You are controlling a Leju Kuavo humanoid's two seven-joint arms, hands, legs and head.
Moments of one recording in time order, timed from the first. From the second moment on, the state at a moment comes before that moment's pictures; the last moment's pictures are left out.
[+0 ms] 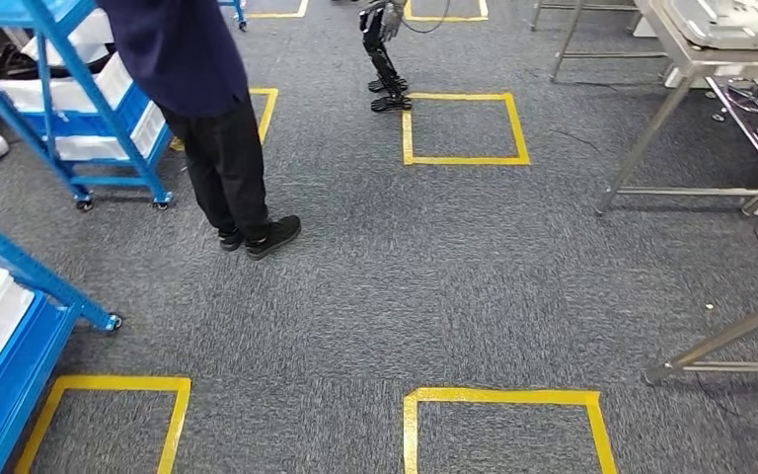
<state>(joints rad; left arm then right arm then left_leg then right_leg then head) -0.06 -0.13 1.13 -0.22 -1.32 0.03 -0.27 -0.03 0.21 -0.94 -0.22 1.09 -0.02 0.08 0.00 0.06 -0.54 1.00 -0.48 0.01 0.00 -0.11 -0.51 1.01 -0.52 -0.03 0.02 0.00</state>
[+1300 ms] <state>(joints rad) -0.06 -0.13 1.13 -0.22 -1.33 0.03 -0.26 -0.03 0.21 -0.94 -0.22 1.11 -0.02 0.08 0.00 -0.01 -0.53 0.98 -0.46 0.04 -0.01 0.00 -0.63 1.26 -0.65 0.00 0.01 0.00</state>
